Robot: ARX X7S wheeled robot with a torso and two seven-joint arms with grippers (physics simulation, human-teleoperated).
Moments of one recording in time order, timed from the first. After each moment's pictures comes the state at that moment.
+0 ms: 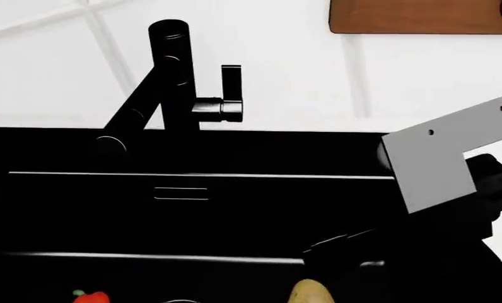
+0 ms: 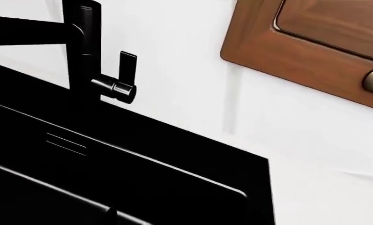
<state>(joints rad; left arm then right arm) -0.64 -0.61 -0.01 0.62 -0.50 -1.27 -0.02 0.84 0.60 0.01 -0.58 1.24 1.54 0.54</state>
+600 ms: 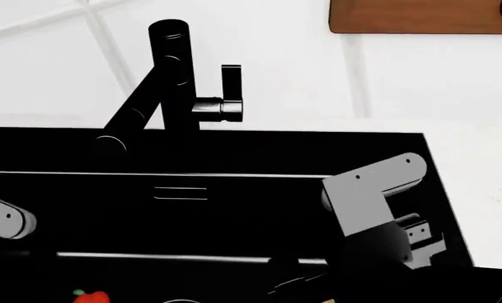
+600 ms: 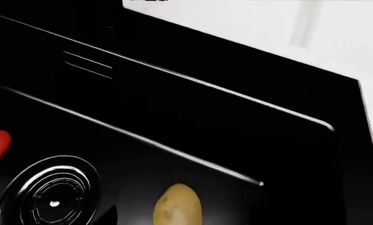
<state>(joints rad) -0.53 -0.58 0.15 0.48 -0.48 -1.21 0.00 0.80 0.56 -0.30 -0.29 1.20 1.39 0.53</state>
